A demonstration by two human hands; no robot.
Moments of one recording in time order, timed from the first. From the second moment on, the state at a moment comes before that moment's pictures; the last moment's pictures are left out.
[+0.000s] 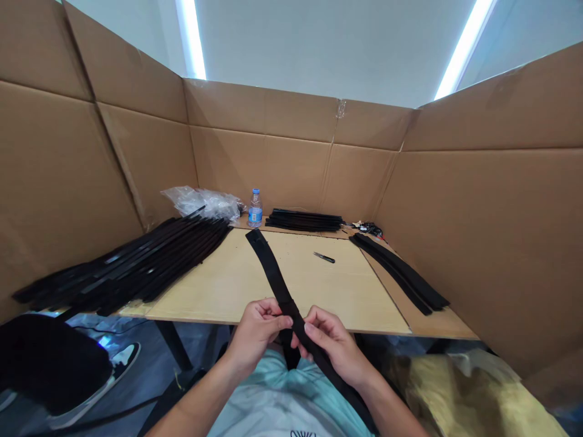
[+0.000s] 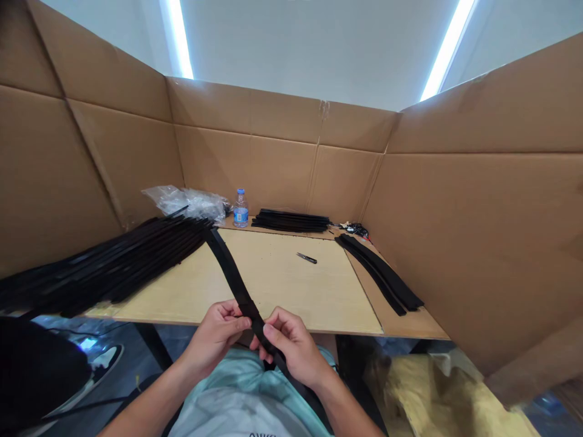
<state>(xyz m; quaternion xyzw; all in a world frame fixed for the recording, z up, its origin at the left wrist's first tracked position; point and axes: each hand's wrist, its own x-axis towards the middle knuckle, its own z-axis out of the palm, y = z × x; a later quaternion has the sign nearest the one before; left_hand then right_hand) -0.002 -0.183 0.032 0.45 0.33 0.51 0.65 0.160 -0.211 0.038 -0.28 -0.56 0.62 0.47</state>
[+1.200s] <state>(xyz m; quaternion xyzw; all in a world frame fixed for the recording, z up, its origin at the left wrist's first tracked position) 0.001 -0.186 0.033 0.48 0.33 0.49 0.65 0.159 -0.211 0.029 -0.36 -0.57 0.59 0.45</state>
